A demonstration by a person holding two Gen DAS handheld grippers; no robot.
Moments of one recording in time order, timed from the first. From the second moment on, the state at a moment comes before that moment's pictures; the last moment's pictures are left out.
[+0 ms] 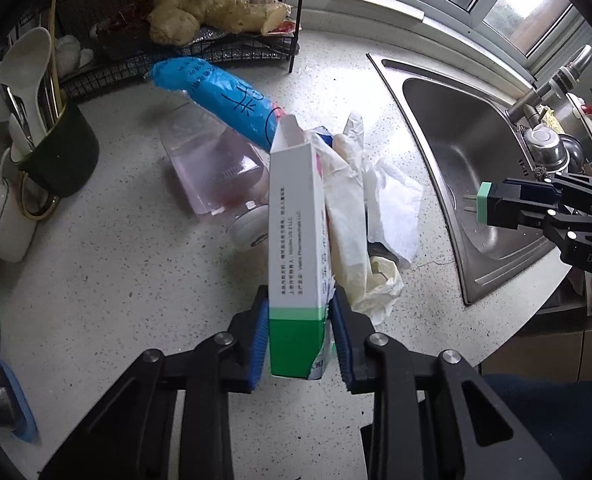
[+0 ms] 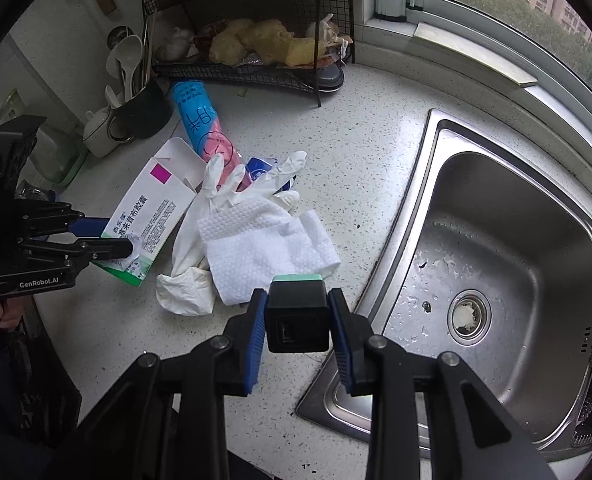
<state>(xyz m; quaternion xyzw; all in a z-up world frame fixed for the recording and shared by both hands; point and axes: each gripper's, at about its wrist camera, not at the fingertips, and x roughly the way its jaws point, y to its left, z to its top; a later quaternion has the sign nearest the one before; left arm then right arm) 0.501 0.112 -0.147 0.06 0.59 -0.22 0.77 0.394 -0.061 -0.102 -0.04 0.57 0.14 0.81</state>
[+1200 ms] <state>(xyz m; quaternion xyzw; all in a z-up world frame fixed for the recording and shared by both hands) 0.255 -0.003 -0.066 0.08 0.52 -0.20 0.82 0.214 -0.124 -0.061 -0.07 0.50 0.23 0.83</state>
